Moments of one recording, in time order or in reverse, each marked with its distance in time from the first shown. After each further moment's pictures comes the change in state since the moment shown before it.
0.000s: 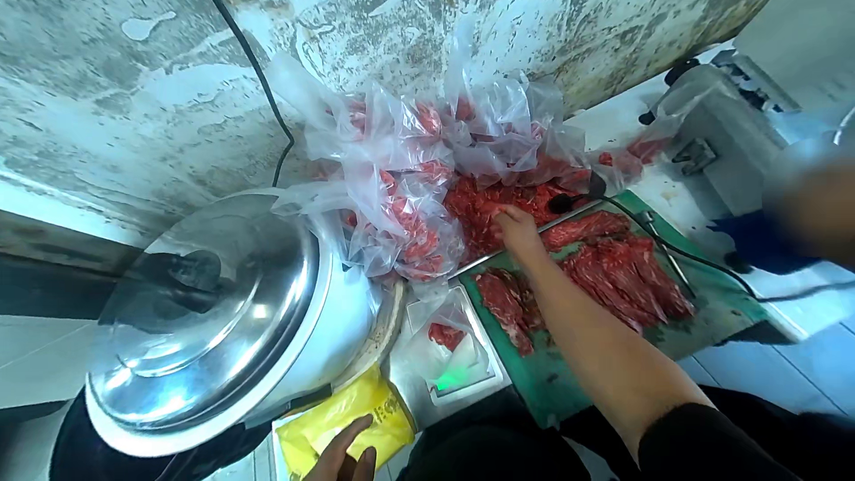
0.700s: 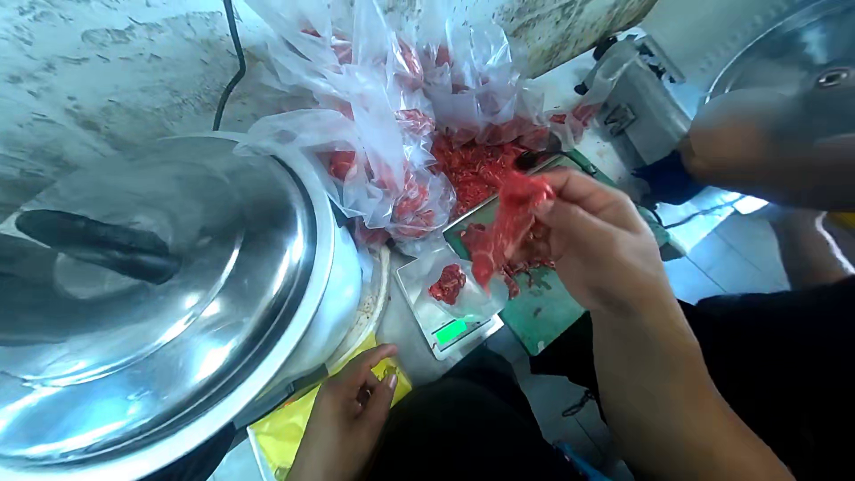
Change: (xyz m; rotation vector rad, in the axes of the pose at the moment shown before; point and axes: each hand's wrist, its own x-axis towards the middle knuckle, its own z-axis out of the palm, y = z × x) left_hand 0.075 -0.044 -0.028 -0.157 -0.308 0.312; right_hand -0.228 -0.148 0.021 0.196 -0.109 -0.287
